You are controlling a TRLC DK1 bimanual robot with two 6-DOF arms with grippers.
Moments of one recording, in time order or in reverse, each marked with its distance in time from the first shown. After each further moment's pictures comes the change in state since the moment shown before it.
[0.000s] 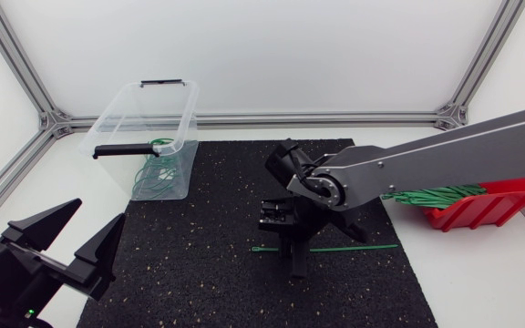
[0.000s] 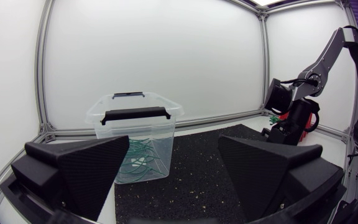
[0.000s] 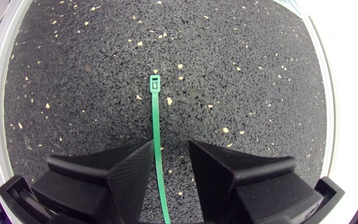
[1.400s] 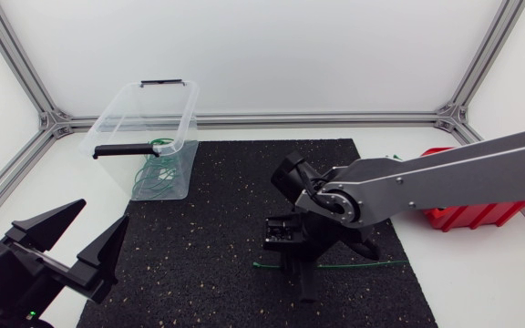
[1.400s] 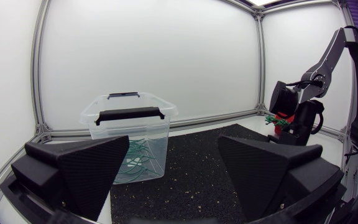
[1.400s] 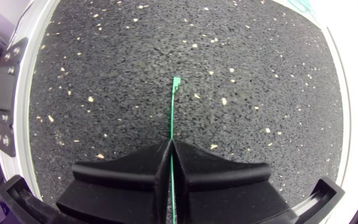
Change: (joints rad) left arm -0.028 0.000 0.000 0.000 0.000 0.000; right arm 0.022 -0.081 -0.100 -0.013 -0.091 -0.010
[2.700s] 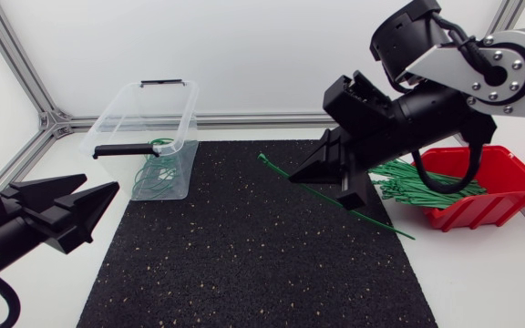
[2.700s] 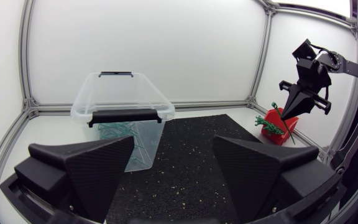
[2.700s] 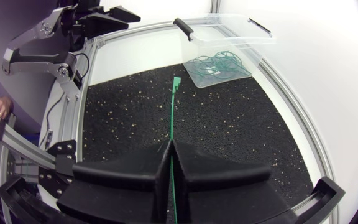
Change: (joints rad) left arm 0.230 0.470 0.358 -0.135 0.314 -0.071; right arm -0.258 -0.359 0.261 -0.268 -0.421 0.166
